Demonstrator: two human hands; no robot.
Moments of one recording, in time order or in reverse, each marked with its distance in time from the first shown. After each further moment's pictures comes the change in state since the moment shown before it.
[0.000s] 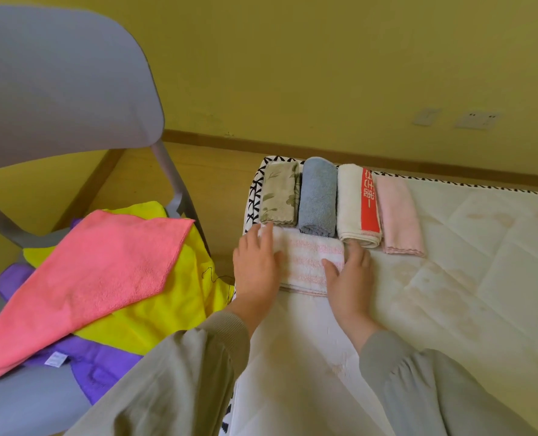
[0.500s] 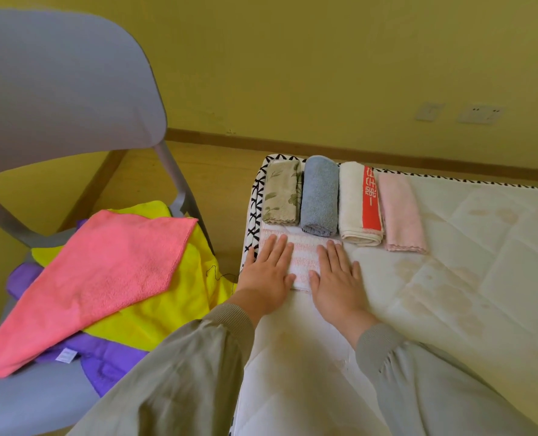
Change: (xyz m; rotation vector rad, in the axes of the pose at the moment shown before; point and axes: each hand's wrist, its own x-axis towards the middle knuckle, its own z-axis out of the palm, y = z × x) left_hand -0.002 -0.011 0.004 0.401 -0.563 0.269; right_hand -0.011 0.004 0.009 -0.545 -0.437 -0.260
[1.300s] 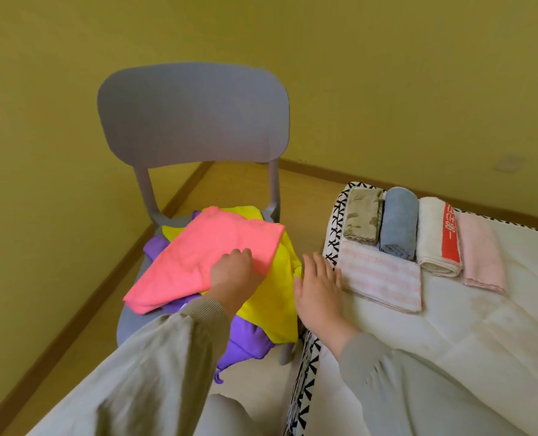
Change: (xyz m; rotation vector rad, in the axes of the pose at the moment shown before) left_hand -0.139 -0.133 -0.043 -0.128 0.180 -0.609; right_hand -0.048 -0.177 -0.034 0.233 0.100 -0.242
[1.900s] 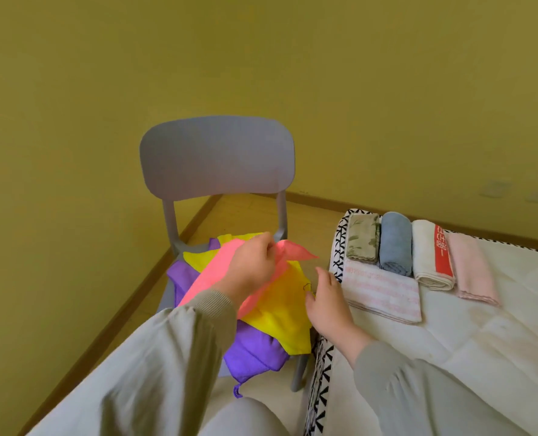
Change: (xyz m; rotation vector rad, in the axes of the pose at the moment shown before) left_hand -0.029 0.000 -0.085 -0.476 0.287 0.255; right_hand -0.022 -0.030 -0.046 0.361 -0.008 0.092
